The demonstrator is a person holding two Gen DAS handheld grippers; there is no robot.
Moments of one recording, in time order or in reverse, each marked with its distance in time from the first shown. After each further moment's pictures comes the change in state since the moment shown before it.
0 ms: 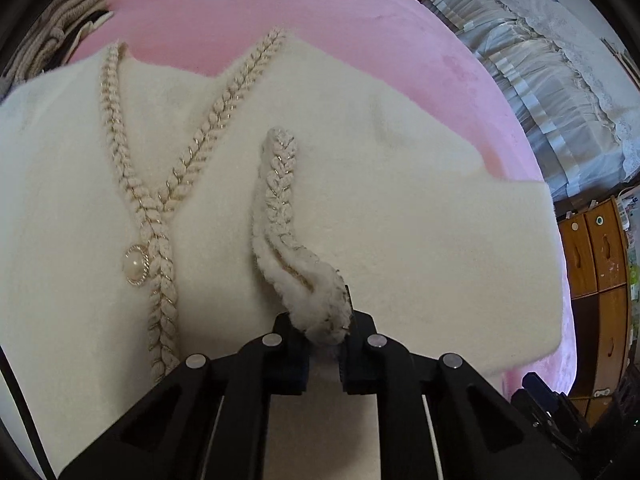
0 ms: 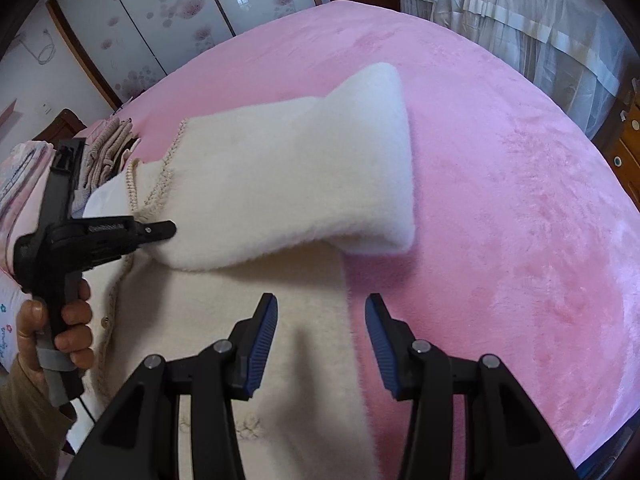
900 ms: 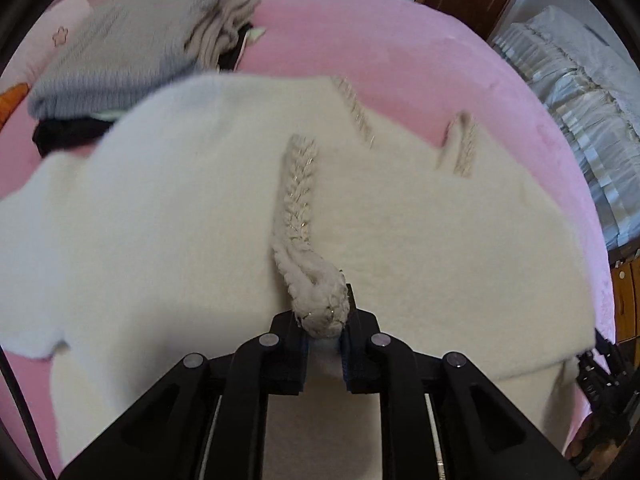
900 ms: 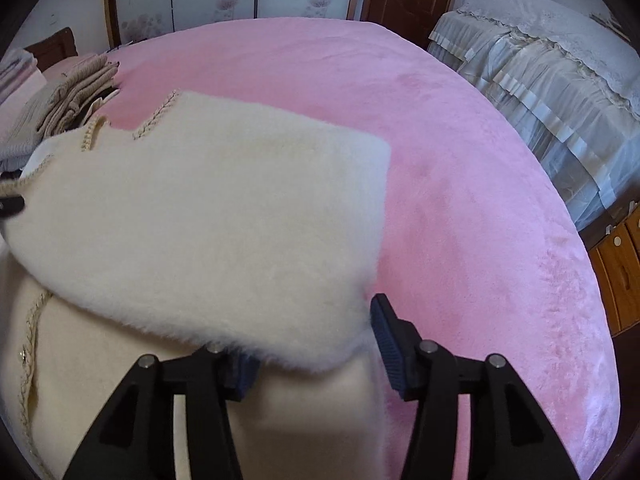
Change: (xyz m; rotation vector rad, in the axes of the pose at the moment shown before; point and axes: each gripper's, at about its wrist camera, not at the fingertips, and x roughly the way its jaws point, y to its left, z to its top) left arm -0.066 0.161 -0.010 -0.139 -0.106 0.209; right arm 0.059 0.077 0.038 -0.298 -0.046 -0.232
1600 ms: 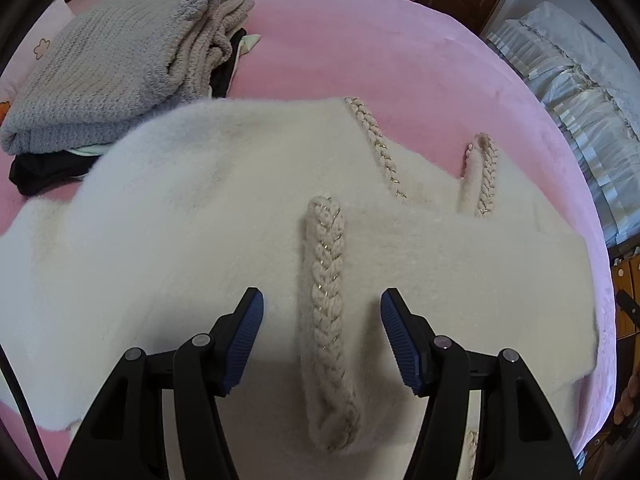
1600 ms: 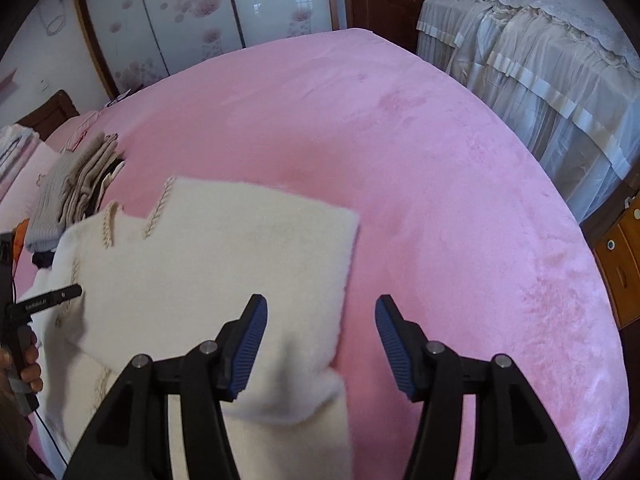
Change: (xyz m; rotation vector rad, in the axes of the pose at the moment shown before) left arm 0.023 0.012 0.058 0.041 0.003 -0.020; right arm -0.007 -0.066 0.078 0.211 -0.017 0.166
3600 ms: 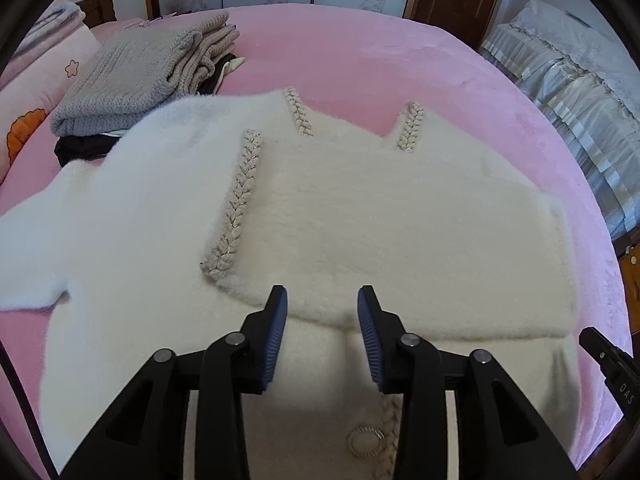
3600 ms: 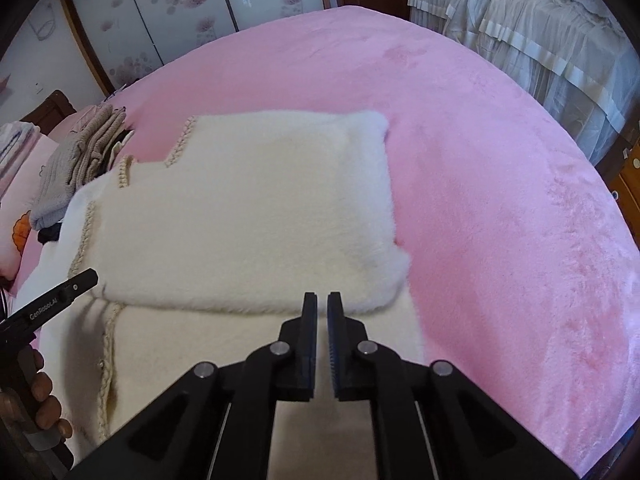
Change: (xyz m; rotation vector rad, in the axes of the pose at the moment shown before) left arm -0.067 -0.082 -0.104 0.011 -0.122 0.077; right arm -0.033 0.050 -0.109 0.011 0.020 0.008
